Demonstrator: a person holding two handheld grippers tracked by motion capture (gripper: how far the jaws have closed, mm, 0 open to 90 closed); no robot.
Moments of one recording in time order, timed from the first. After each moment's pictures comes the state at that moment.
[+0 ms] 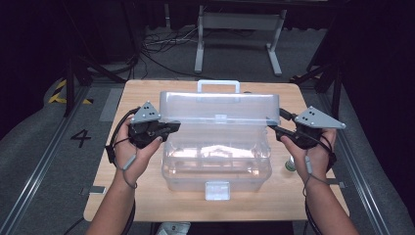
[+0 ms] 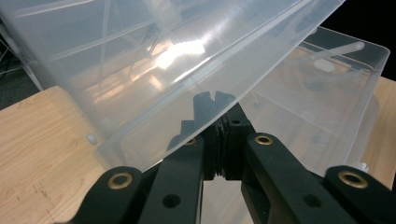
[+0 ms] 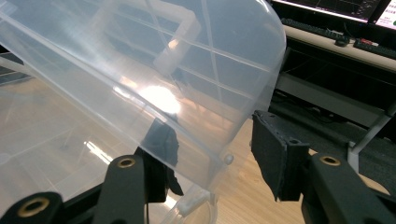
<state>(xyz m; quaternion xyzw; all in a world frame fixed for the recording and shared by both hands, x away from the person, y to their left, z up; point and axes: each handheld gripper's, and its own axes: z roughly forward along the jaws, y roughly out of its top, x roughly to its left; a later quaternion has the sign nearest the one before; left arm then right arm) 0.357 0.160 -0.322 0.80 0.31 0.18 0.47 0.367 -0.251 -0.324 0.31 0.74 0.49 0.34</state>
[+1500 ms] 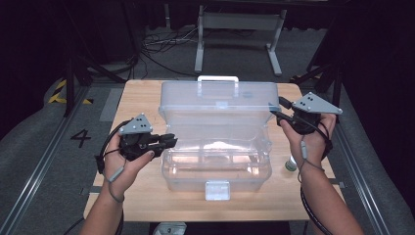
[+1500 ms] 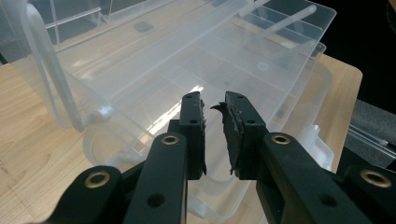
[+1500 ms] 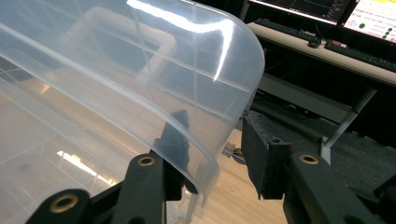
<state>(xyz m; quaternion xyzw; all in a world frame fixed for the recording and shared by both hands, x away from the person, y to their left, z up) 0.334 0.177 -0.334 0.82 0.30 0.12 0.48 0.389 -0.245 -0.305 0.33 0.73 0.47 0.37</state>
